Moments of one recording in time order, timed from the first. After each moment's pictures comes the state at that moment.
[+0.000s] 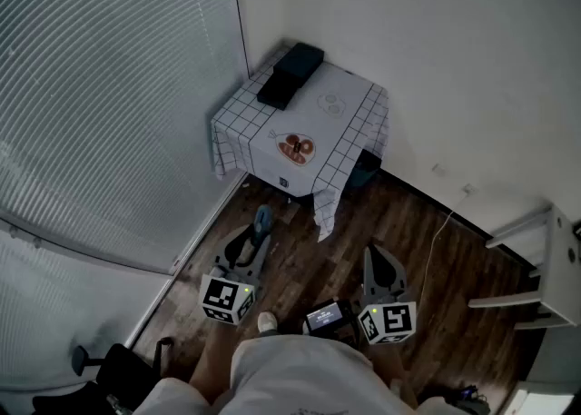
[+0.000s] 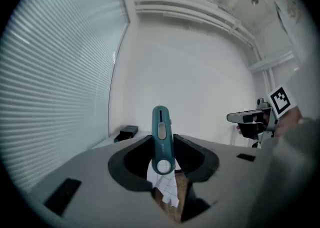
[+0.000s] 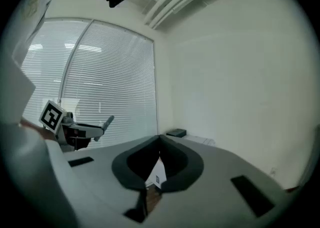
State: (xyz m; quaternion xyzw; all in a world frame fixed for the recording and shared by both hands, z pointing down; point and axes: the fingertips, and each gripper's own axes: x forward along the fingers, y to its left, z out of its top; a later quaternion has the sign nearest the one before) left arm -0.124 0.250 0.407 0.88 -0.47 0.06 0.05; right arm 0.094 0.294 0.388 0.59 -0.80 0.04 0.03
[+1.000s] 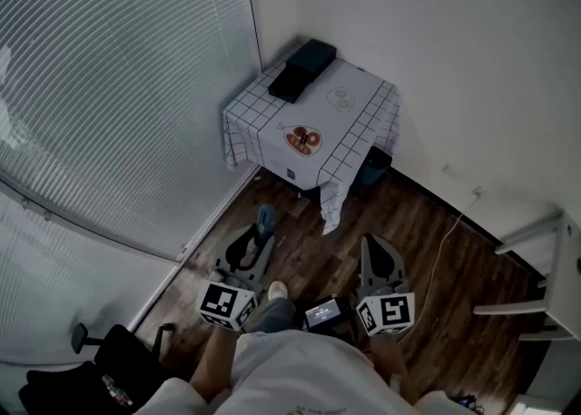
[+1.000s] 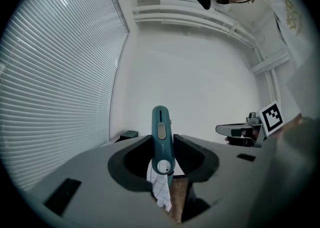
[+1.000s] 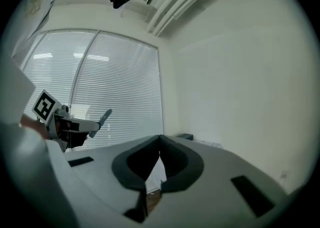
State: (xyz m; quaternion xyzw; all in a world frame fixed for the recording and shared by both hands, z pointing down) left arm -0.092 0.299 0.373 0.88 -0.48 0.02 0.04; right arm 0.109 0.307 0.384 0.56 -0.83 0.02 0.00
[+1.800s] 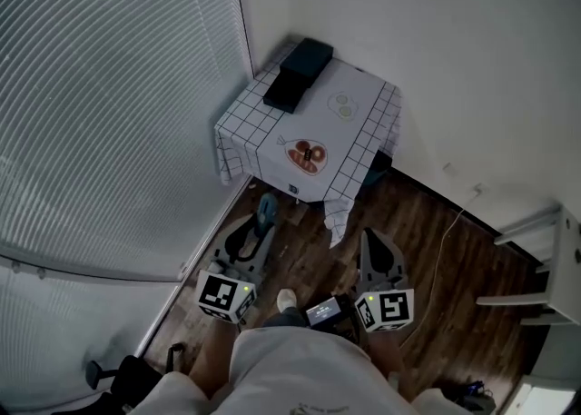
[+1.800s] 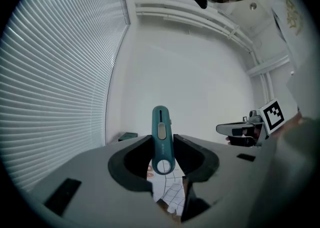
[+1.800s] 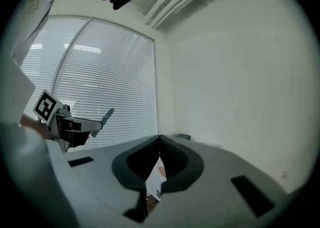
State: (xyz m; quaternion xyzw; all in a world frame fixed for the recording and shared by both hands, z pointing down) left arm -0.138 0.166 0.376 0.90 -0.43 0.03 0.03; right arm 0.055 0.197 0.386 0.60 -0.80 0.02 0.01
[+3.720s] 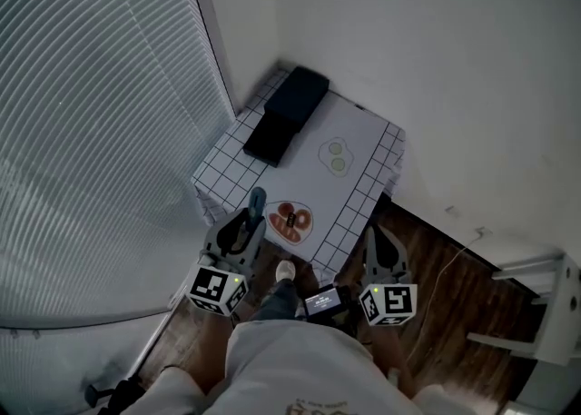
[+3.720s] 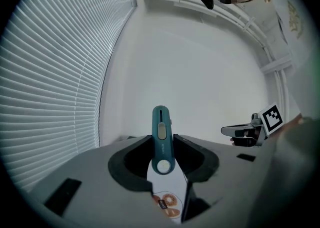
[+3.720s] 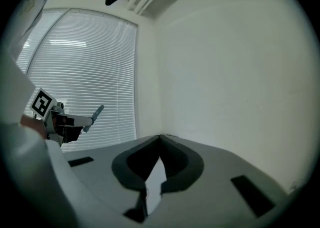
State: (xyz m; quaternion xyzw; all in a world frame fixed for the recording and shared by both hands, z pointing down) left arm -0.080 -0.087 0.384 0.89 -0.46 0.04 0.05; right arm 0.154 -0.057 0.406 0.62 -0.79 0.06 0.02
